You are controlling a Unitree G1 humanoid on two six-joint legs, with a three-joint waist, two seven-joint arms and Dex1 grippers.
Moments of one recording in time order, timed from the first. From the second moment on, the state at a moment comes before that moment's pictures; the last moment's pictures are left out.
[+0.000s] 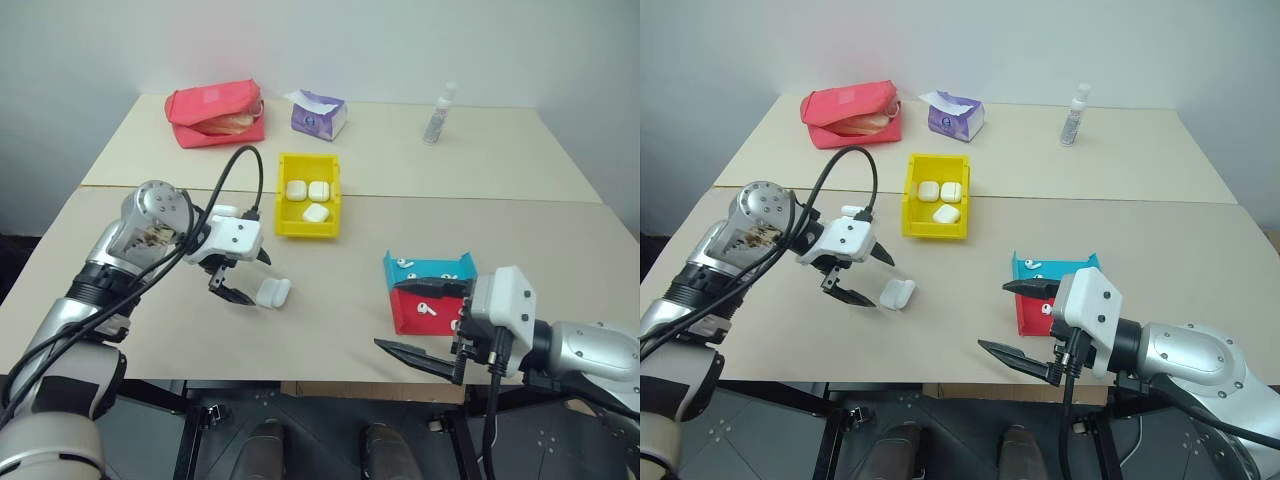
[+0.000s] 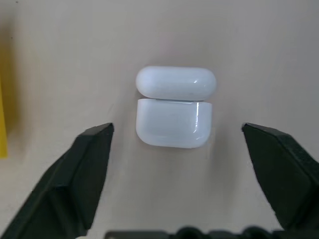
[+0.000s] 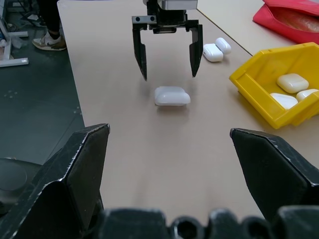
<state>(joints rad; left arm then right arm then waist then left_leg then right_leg) -0.93 0.77 -0.42 0.43 0.05 0.03 -1.61 0.01 -0.86 -0.21 -0.87 0.75 0.61 0.73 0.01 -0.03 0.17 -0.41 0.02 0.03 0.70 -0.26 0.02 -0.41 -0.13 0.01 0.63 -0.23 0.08</state>
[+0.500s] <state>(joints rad) -0.94 0.70 -0.48 0.41 0.20 0.07 -1.56 0.01 -0.85 -0.21 -0.87 0.74 0.61 0.71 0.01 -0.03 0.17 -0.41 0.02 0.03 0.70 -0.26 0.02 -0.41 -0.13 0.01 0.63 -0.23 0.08</state>
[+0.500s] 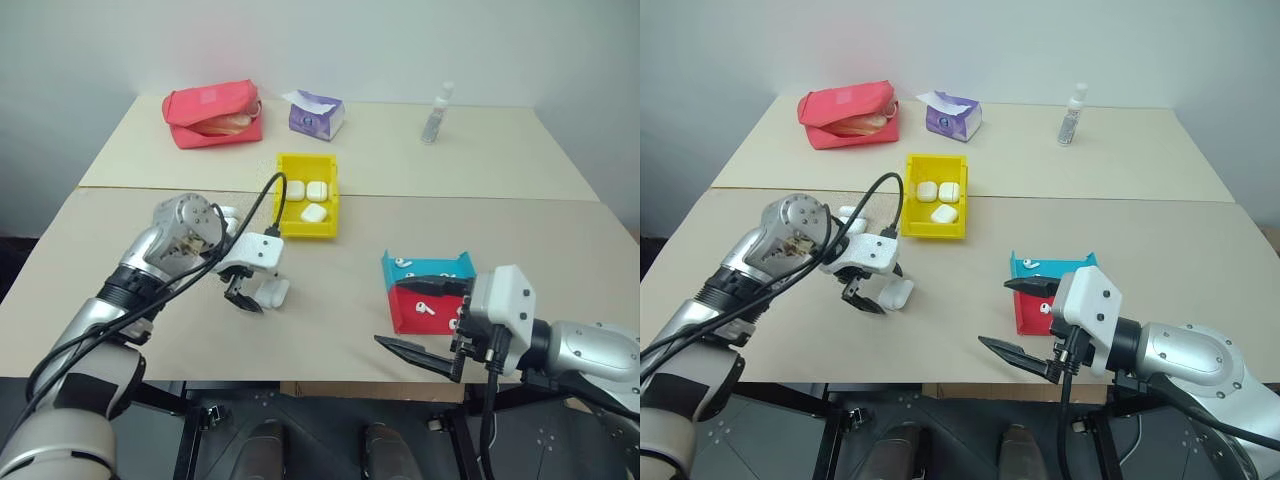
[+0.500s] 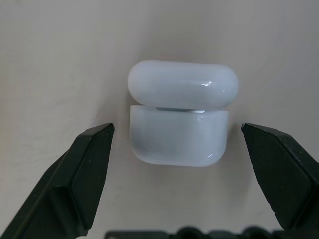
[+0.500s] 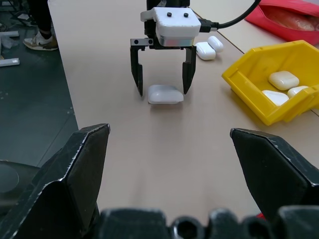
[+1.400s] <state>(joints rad) -0.85 0.57 -0.08 0.30 -0.17 0.25 -1.35 0.05 -0.85 -0.23 -0.87 0.73 0.61 0.72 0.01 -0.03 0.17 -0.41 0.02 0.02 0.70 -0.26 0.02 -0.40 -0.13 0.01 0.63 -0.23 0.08</state>
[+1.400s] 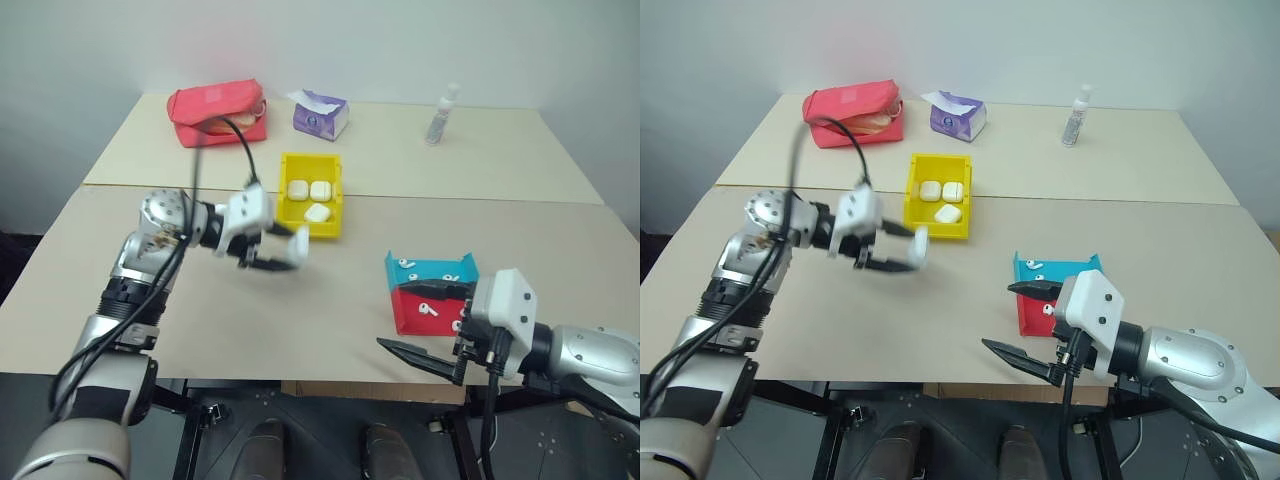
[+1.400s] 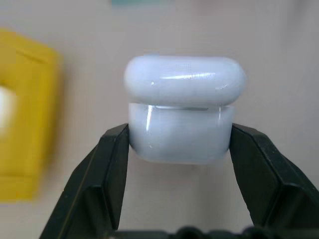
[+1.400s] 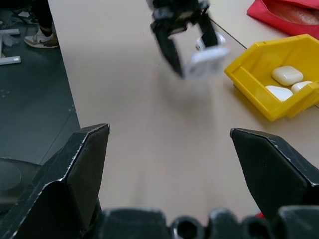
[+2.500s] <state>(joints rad) -0.68 0.18 0.00 -0.13 -0.68 0.45 -1.02 -0.25 -1.30 -0.07 -0.64 0.61 0.82 0.86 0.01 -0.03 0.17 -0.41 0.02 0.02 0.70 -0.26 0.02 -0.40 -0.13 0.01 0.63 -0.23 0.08</state>
